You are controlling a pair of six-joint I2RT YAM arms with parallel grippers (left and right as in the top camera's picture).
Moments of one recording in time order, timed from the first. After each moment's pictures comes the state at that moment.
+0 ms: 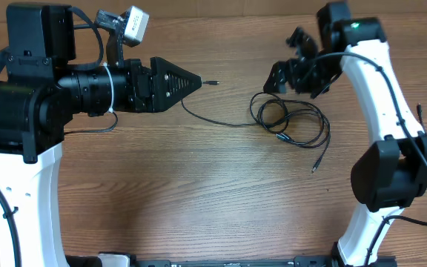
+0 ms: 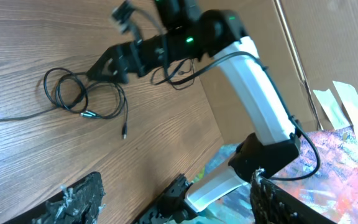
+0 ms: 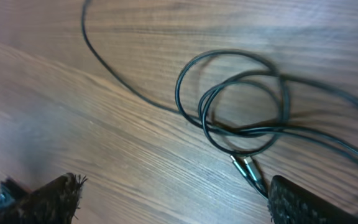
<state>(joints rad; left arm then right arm) -0.11 1.52 2.16 -1.45 0.94 -0.30 0.12 2.04 1.90 -1.31 -0.46 -0.07</state>
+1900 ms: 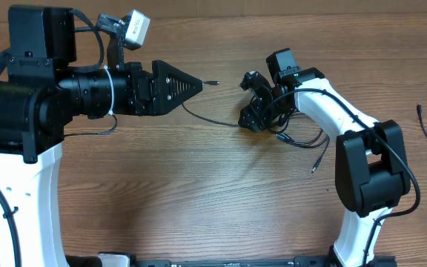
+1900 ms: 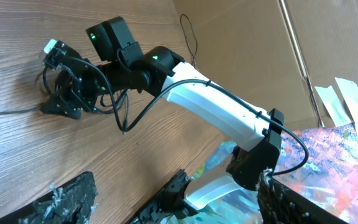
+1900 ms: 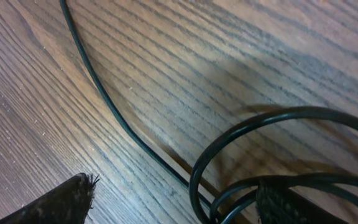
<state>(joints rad) -0.11 1.52 2.16 -1.48 0.94 -0.28 0.30 2.04 1.47 -0.74 -0.37 -0.35</state>
